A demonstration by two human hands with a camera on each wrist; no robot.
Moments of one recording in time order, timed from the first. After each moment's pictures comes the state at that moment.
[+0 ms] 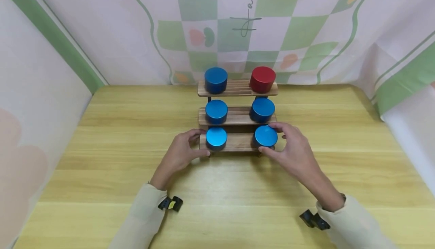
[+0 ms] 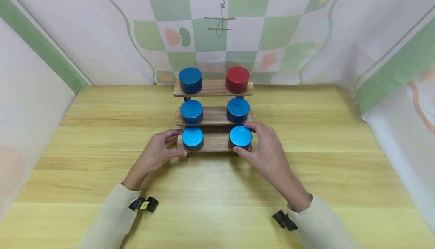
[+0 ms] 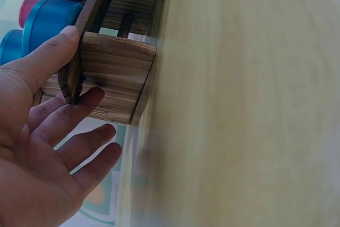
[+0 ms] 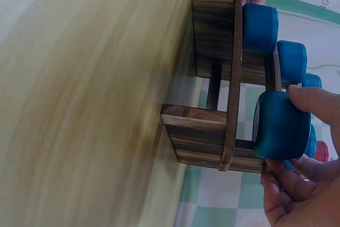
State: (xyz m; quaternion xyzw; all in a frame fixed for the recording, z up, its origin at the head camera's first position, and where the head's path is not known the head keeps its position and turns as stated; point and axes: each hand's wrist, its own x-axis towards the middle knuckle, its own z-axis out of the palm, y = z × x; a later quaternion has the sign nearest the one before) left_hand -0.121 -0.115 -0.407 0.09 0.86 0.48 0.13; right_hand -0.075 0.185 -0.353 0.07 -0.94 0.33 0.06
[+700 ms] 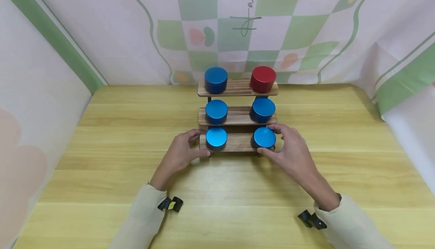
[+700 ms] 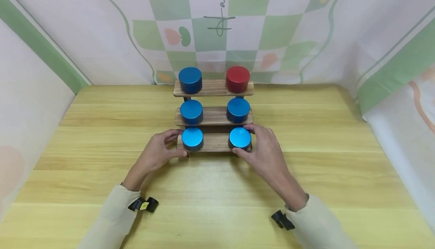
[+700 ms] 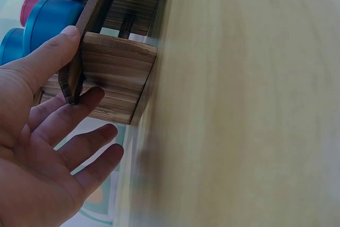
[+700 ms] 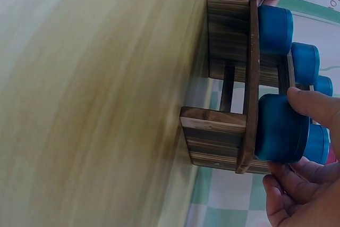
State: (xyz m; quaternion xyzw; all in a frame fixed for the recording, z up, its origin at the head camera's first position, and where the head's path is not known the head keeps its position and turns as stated) left_hand -0.121 -0.116 -0.407 0.10 0.86 0.48 0.13; right_hand -0.079 0.184 -0.367 0.06 -0.95 0.31 0.06
